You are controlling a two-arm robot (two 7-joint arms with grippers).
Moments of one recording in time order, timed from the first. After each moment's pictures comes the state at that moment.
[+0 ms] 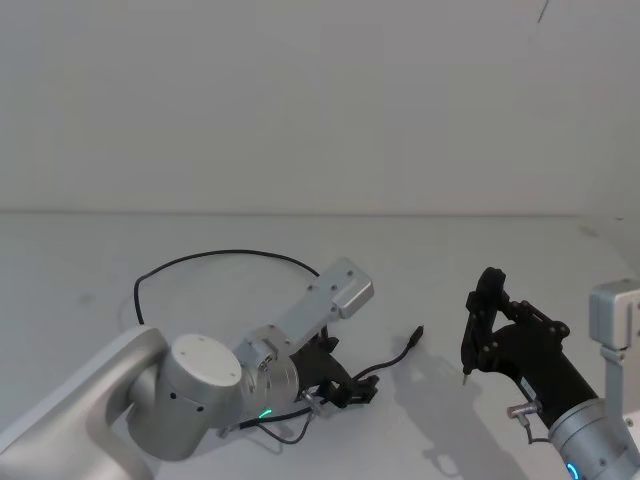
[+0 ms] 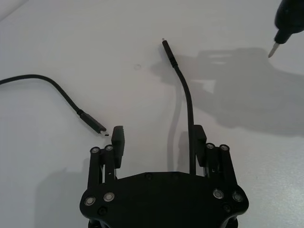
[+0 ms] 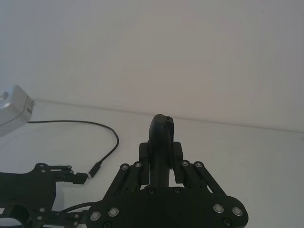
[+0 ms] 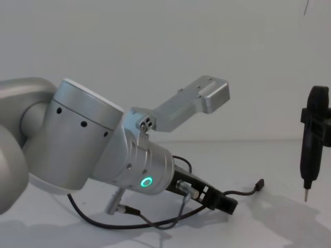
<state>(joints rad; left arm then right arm) -0.57 0.20 0.71 -1.37 -0.18 0.58 -0.31 -0.01 0.34 -0.23 -1.77 0.29 0.03 0.07</state>
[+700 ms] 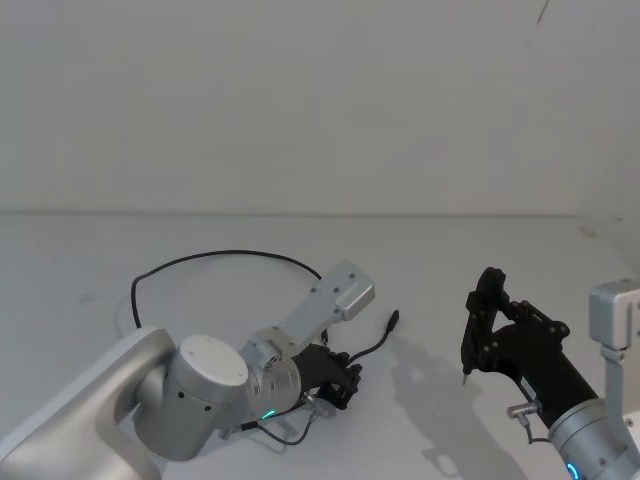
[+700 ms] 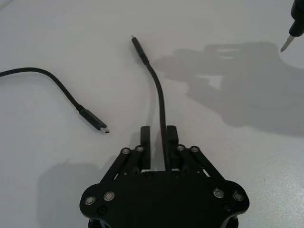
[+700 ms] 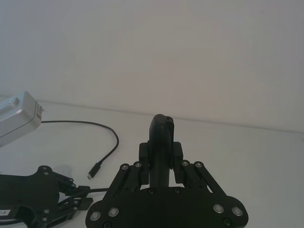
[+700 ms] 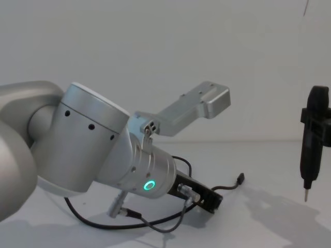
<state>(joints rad) -0.58 0.18 0.71 -1.35 -0.17 0.60 -0.30 -0.01 0.34 -0.23 -1.77 0.29 0.03 0.07</state>
